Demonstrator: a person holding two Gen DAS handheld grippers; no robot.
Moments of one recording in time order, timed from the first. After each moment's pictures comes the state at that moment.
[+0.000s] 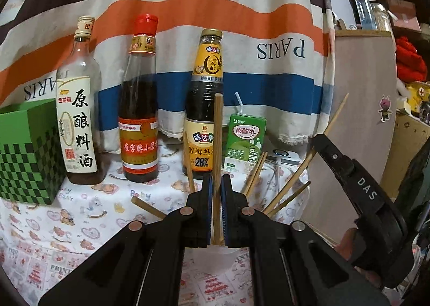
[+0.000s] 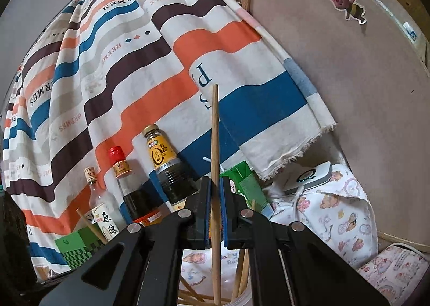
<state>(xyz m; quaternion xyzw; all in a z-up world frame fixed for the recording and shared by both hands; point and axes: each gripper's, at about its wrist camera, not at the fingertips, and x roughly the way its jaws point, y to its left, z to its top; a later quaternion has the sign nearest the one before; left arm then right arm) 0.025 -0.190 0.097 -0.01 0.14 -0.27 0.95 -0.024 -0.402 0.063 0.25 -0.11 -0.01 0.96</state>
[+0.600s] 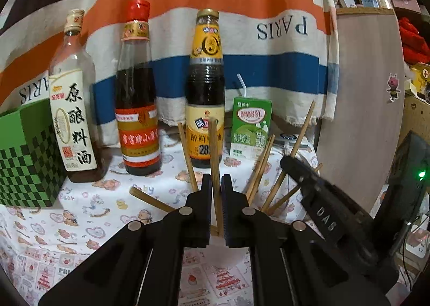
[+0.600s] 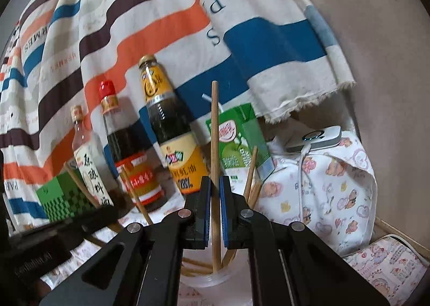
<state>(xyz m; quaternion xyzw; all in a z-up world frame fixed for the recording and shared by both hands) 0.037 -0.197 0.090 0.02 0.16 -0.26 0.95 0.018 -0.384 0.039 0.18 0.02 0.00 0.98</state>
